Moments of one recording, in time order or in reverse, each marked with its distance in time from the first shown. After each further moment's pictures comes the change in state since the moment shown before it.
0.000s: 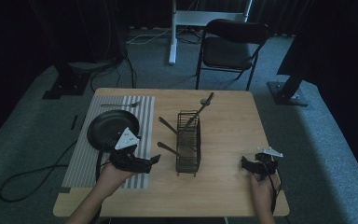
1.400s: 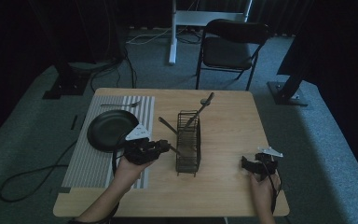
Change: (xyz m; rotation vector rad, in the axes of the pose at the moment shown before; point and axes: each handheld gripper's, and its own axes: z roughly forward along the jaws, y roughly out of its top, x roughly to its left) left arm -0.010 0.017 0.029 -0.041 -0.167 -0.090; right arm 0.000 0.000 0.000 0.000 0.000 0.001
